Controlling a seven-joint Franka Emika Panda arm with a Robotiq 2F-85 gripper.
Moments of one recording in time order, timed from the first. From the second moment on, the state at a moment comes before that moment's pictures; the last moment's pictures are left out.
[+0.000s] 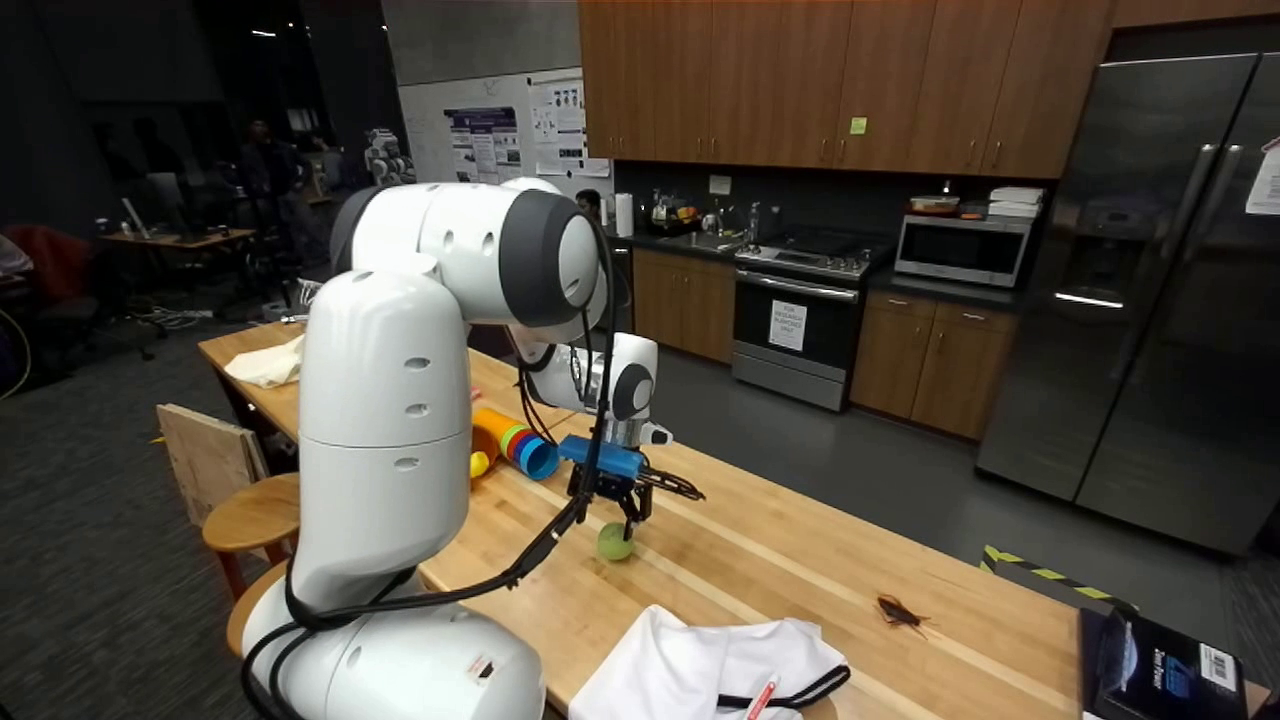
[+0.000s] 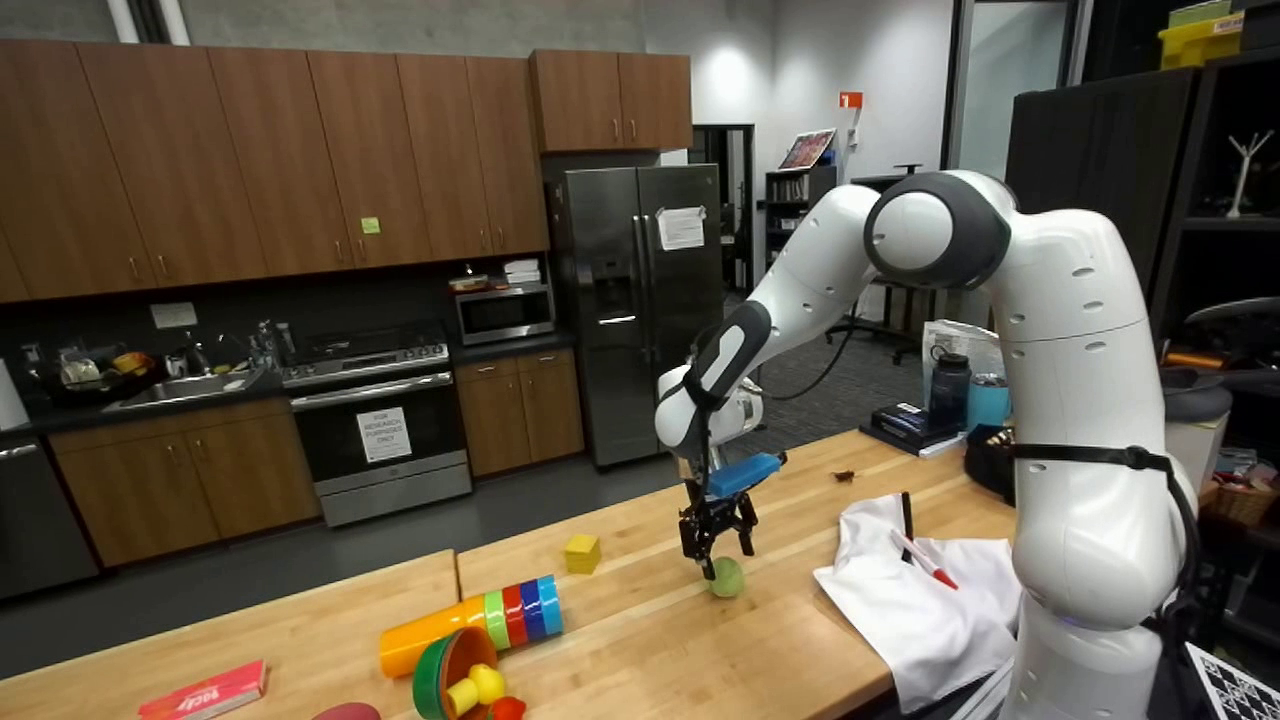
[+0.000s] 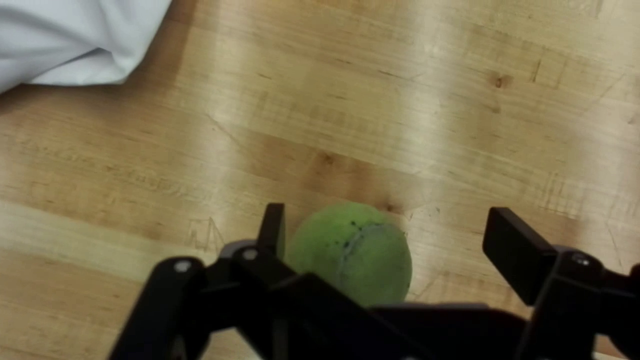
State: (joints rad) arm 0.09 0.28 0.10 -2.24 0.07 2.17 0.06
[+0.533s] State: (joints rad) arm 0.10 0.31 0.10 -2.25 0.03 2.22 0.08
